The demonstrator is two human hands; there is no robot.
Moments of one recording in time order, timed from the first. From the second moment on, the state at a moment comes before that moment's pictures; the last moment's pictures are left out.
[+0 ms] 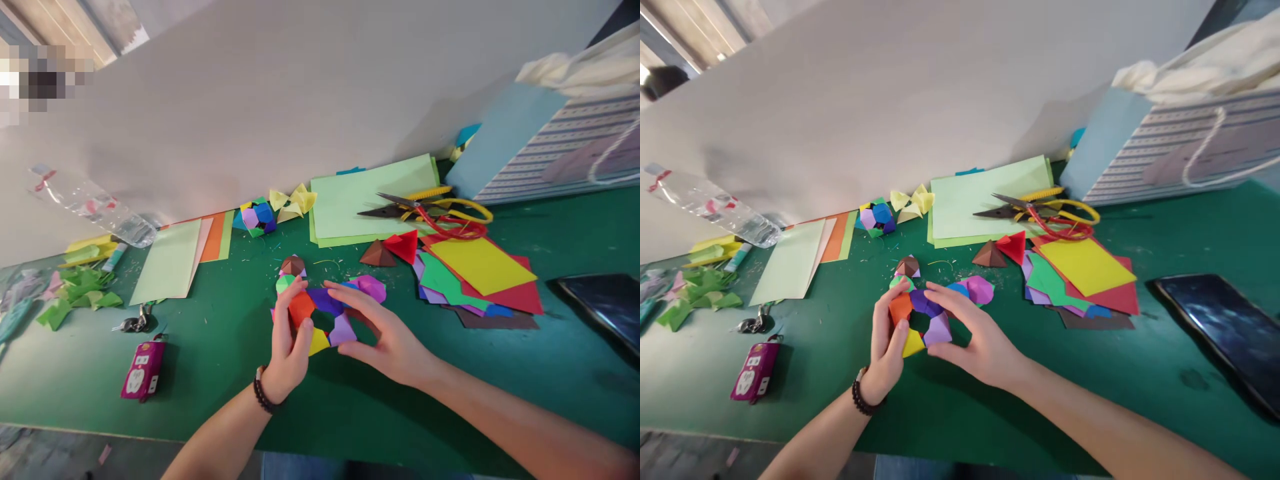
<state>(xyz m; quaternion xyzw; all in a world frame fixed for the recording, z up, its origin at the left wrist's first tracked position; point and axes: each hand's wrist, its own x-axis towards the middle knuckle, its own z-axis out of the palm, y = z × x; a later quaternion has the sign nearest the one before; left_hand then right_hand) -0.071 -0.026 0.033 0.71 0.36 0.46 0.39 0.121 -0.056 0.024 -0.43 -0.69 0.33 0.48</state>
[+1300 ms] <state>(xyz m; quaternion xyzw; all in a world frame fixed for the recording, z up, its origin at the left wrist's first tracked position) -0.023 -0.095 0.012 0.49 0.57 0.45 0.48 0.079 -0.108 -0.009 -0.65 -0.43 0.35 0.52</state>
